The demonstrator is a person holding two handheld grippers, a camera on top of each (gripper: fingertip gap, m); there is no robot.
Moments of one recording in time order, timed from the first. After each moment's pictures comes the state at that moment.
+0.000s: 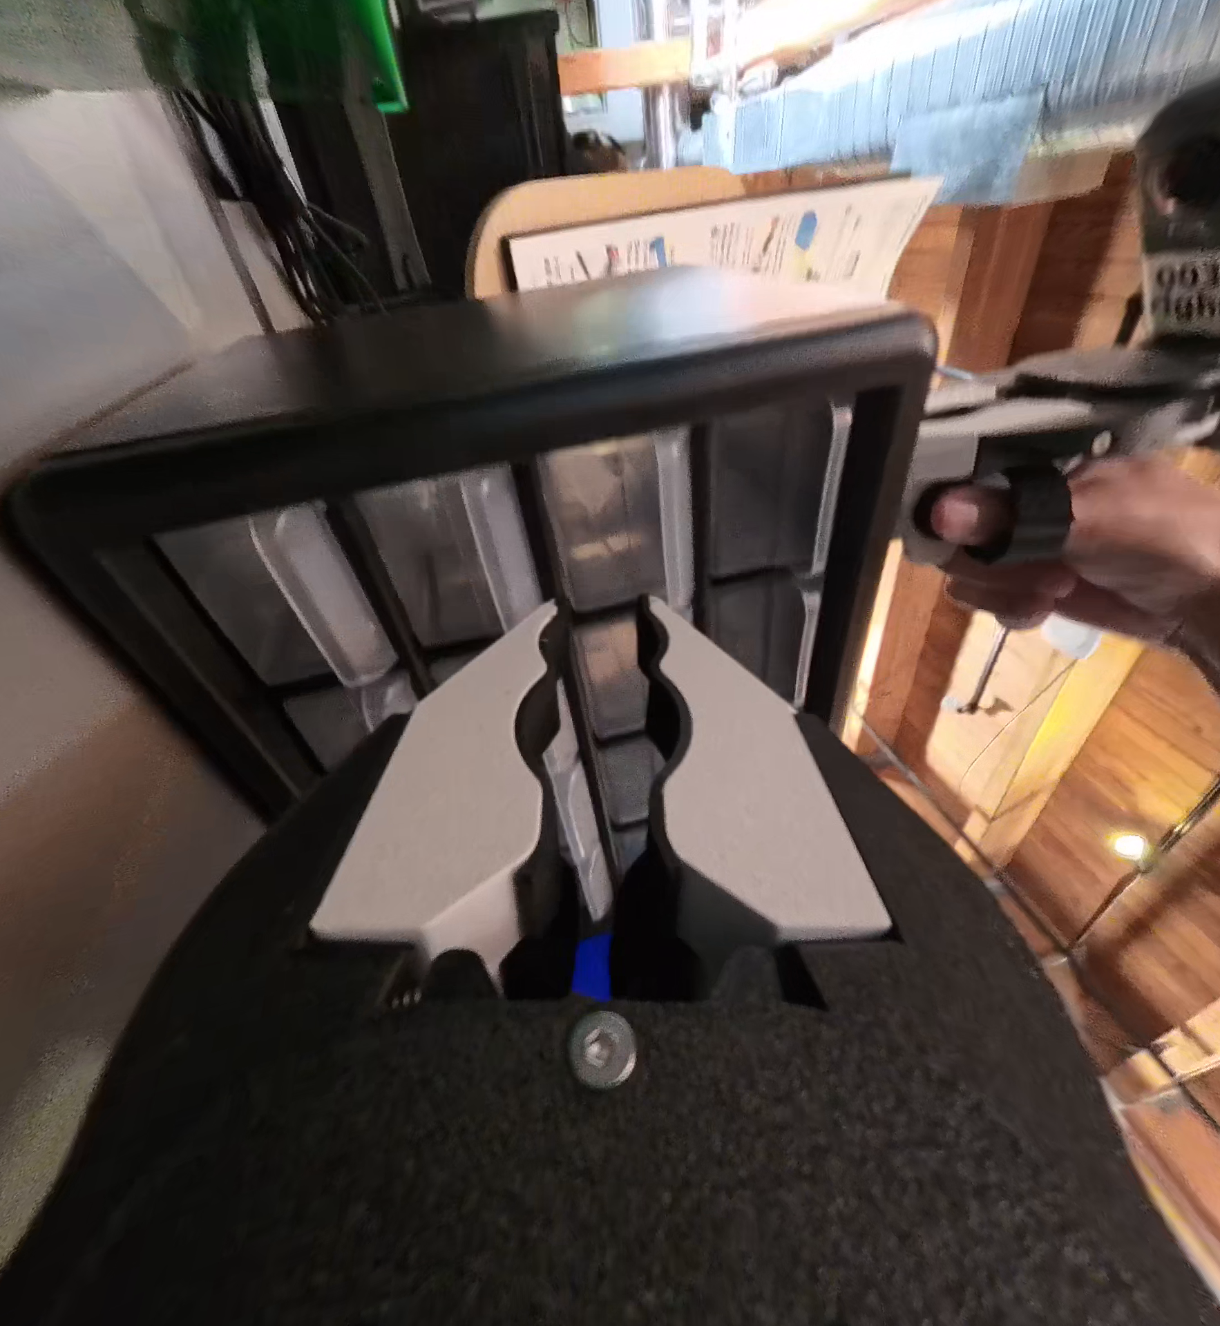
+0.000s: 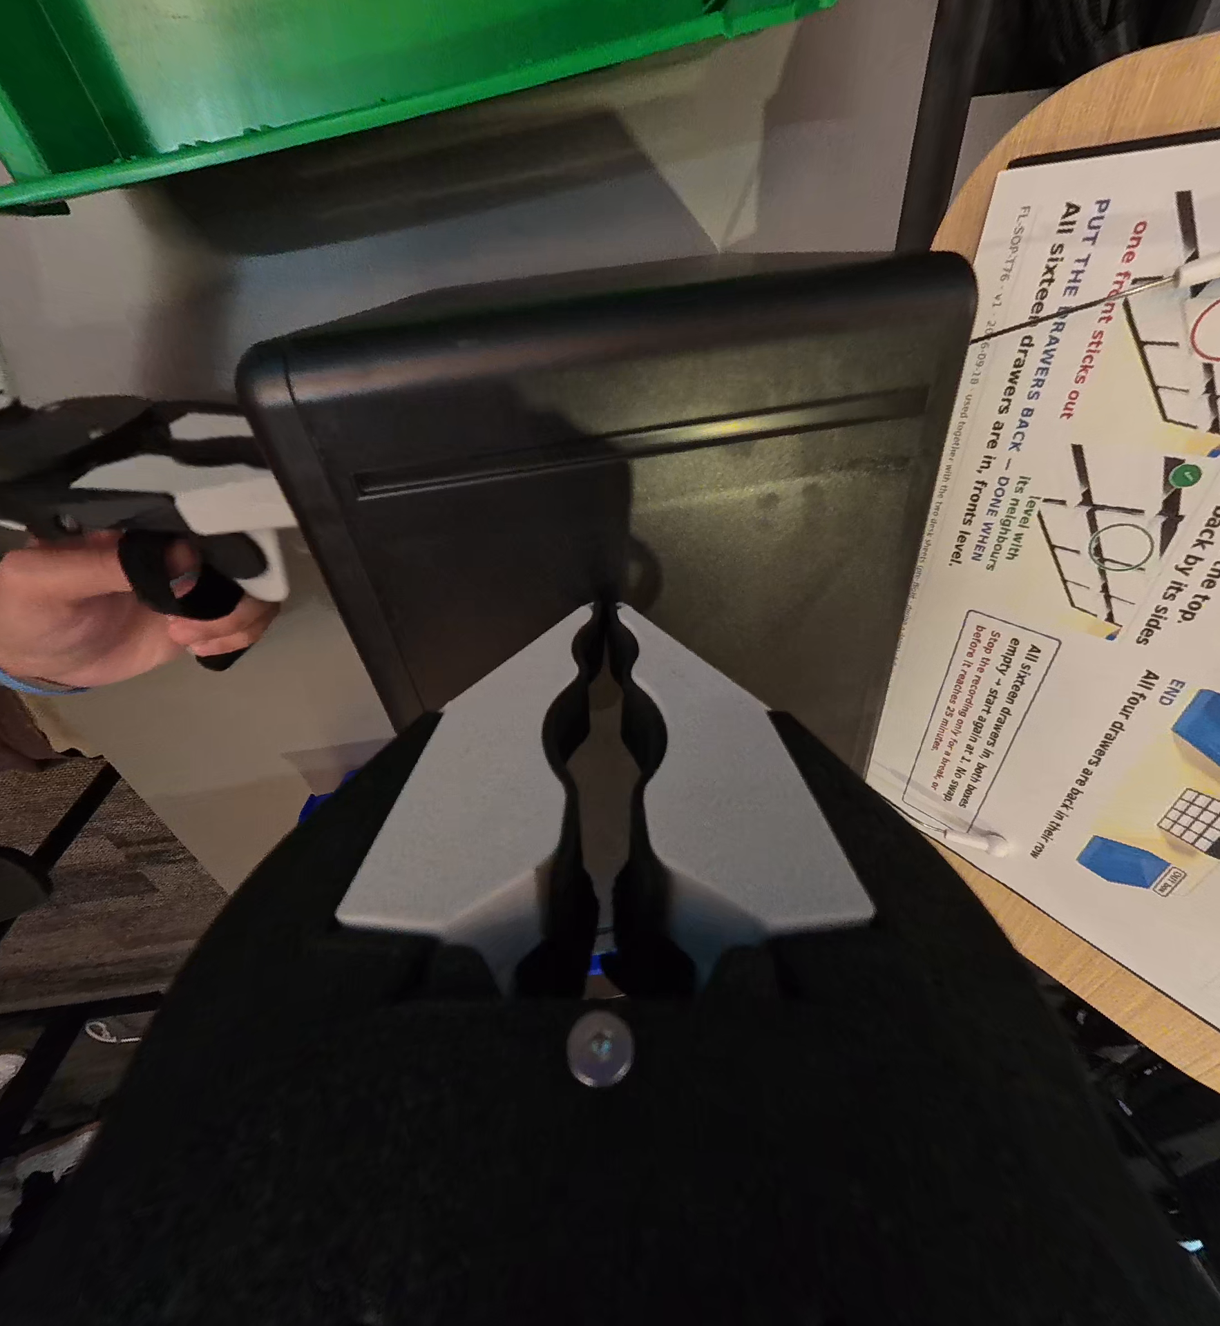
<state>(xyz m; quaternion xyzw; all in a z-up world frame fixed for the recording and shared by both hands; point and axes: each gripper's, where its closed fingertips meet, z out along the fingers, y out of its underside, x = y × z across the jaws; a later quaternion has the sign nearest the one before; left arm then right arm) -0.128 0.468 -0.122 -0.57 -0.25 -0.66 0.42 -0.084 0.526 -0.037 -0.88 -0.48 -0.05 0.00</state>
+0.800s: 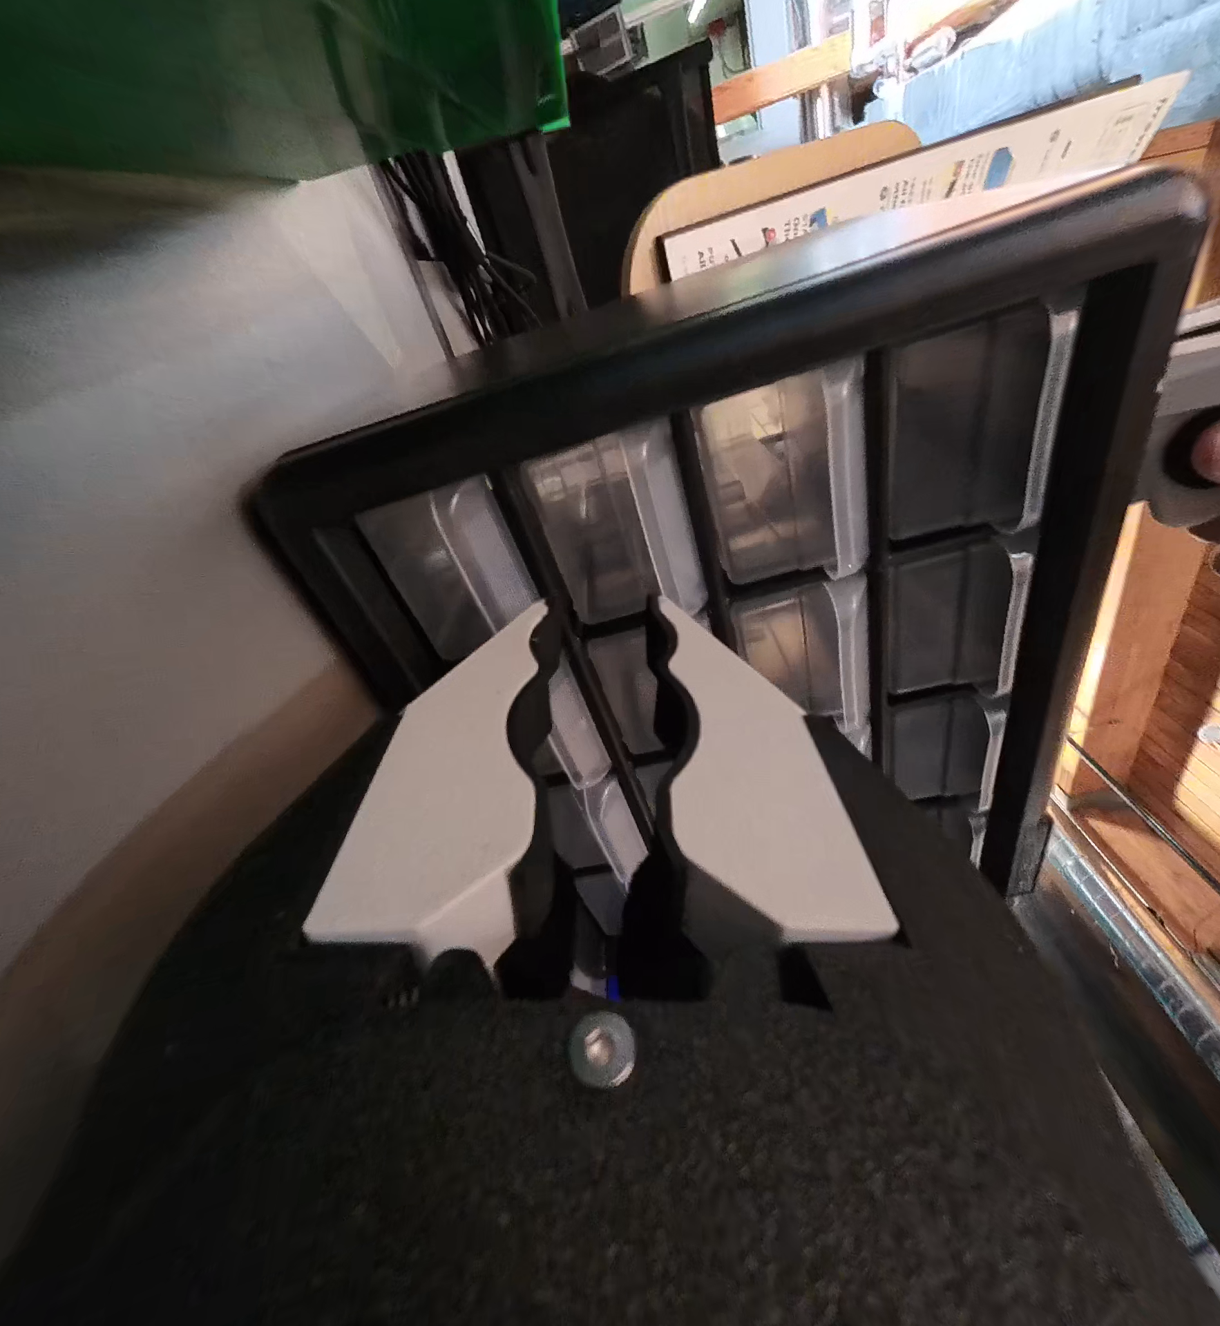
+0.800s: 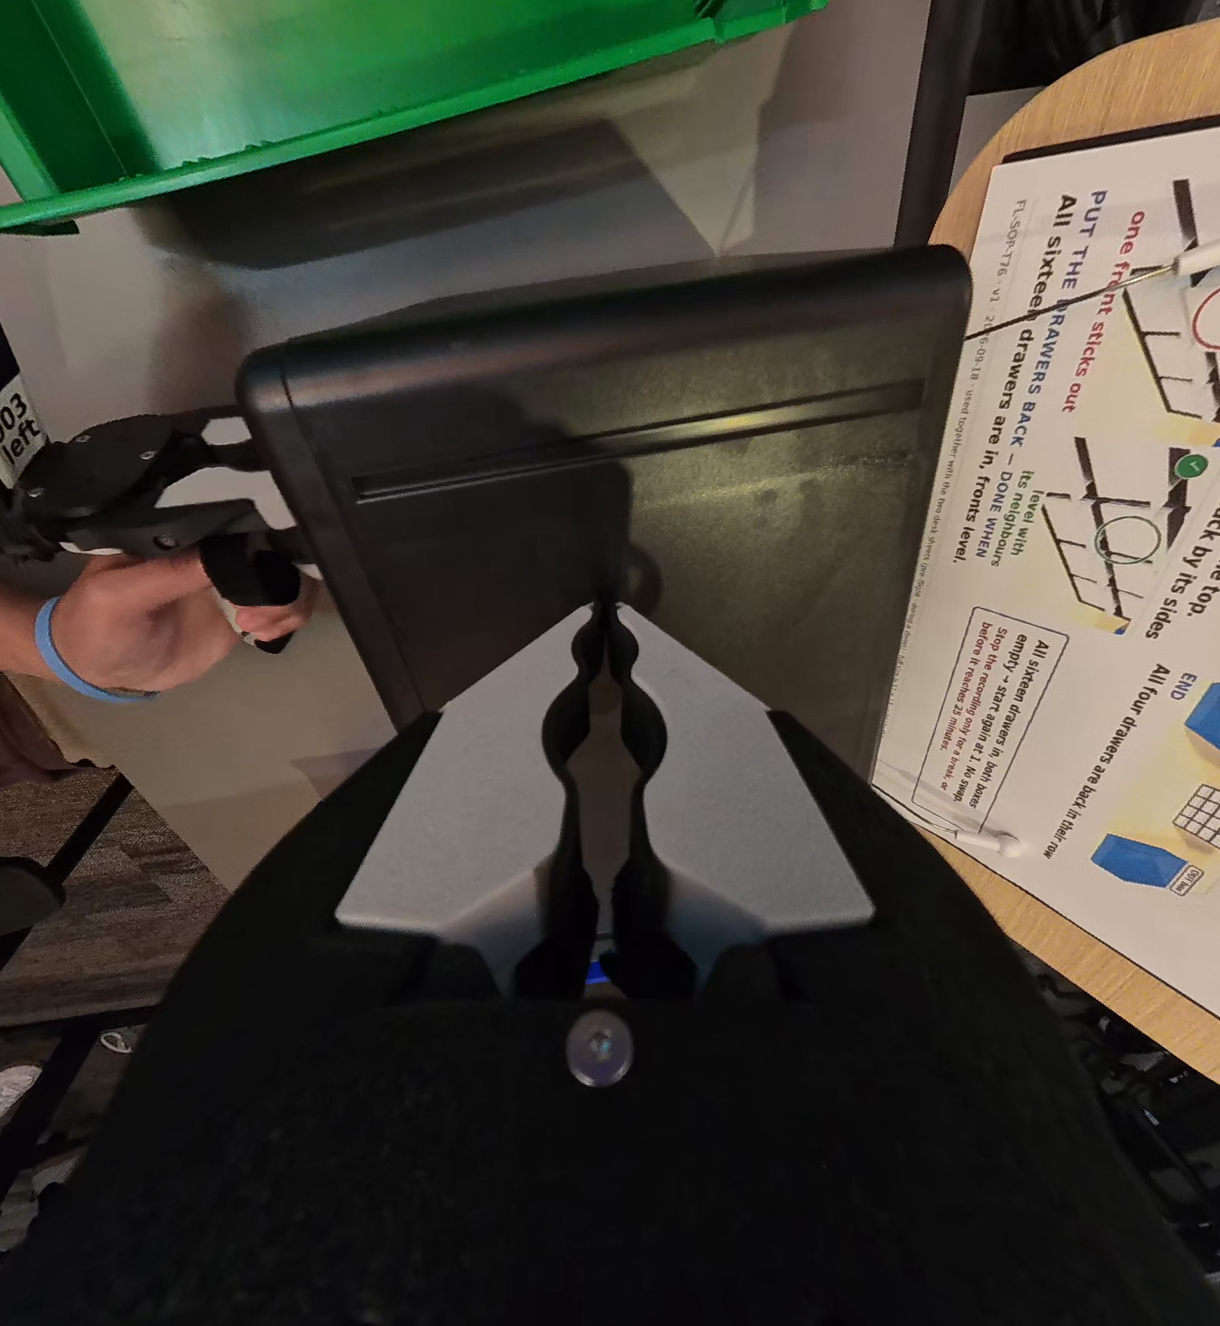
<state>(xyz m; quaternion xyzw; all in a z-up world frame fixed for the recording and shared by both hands) -0.125 0.473 -0.166 -0.65 -0.26 -0.56 0.44 -0.084 0.526 -0.037 -0.88 -0.47 -0.05 0.01</state>
